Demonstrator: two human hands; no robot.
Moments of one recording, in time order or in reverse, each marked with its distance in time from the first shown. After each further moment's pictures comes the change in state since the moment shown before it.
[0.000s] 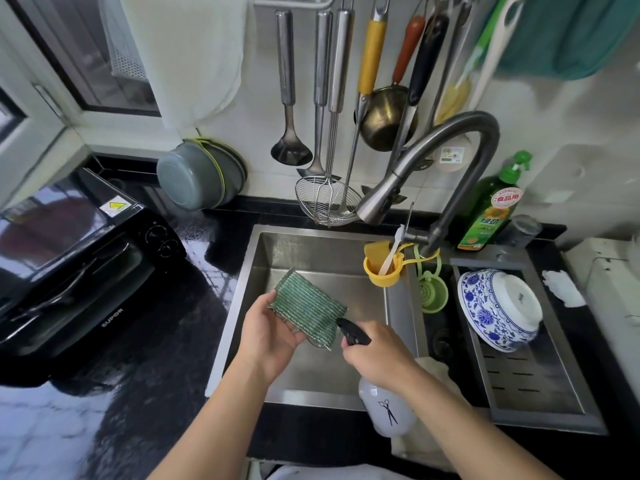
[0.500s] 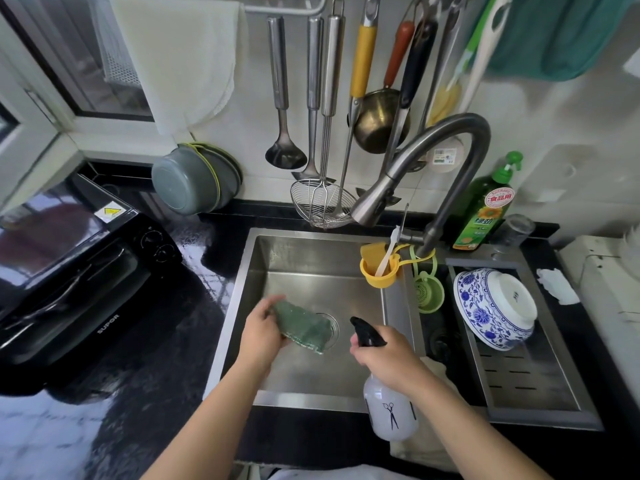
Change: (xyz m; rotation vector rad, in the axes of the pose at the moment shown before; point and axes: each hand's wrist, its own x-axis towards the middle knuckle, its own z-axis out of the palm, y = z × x) left_hand 0.008 0.000 -0.010 0.658 0.290 0.197; right_hand -0.005 0.020 -0.006 0.255 0.025 0.101
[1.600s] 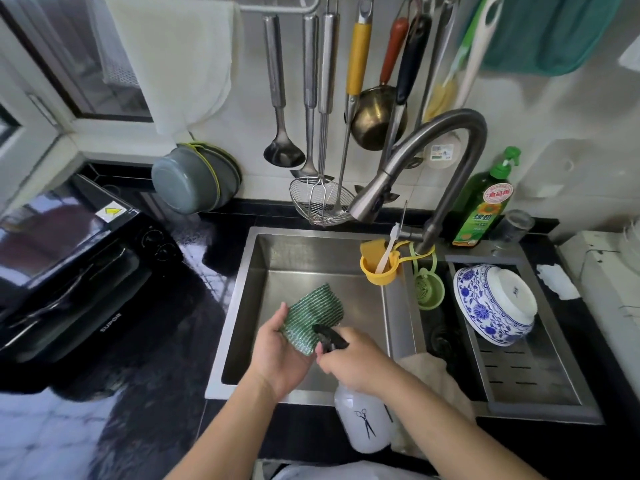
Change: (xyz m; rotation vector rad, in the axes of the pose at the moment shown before) left_hand -0.043 0.000 0.016 -0.699 -0.377 -0.378; right_hand -0.016 -0.038 0.030 -0.006 -0.170 -0.051
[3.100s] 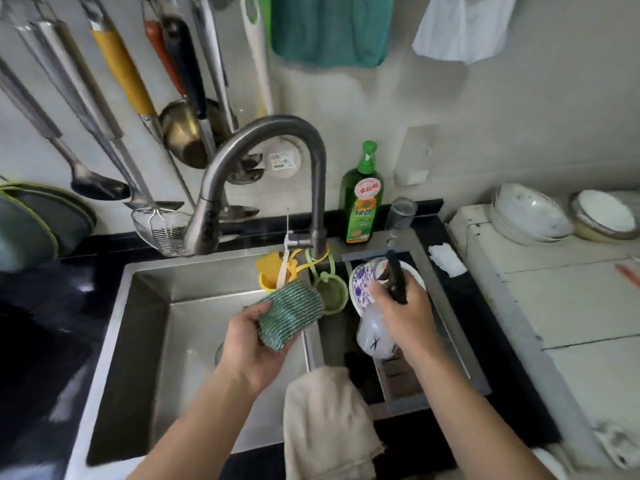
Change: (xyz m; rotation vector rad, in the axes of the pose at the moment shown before) left_hand 0.068 -0.093 0.157 0.155 0.086 0.000; right_hand -0.022 0.120 -0.224 0.460 0.757 -0.052
